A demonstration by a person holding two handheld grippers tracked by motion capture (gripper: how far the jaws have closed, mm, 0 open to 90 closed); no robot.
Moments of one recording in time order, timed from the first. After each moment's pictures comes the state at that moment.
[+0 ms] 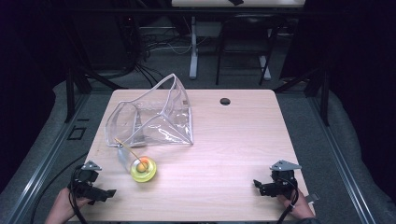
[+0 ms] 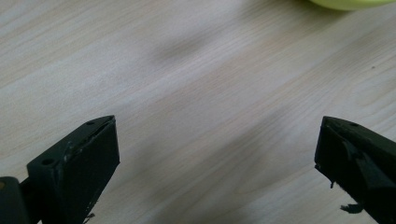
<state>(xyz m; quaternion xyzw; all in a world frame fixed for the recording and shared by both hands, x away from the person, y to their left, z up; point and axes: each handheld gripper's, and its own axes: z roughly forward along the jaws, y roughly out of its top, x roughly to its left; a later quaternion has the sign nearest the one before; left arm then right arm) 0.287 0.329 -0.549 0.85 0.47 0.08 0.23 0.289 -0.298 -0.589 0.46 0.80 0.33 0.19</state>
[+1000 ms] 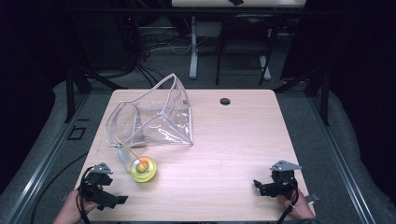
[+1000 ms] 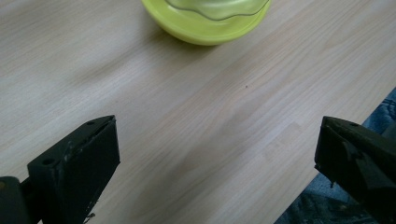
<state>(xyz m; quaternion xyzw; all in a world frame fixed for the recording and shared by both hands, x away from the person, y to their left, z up) 0.273 0.288 -0.531 0.87 0.41 0.02 0.28 0.288 -0.298 -0.589 0.46 0.80 0.33 0.19</state>
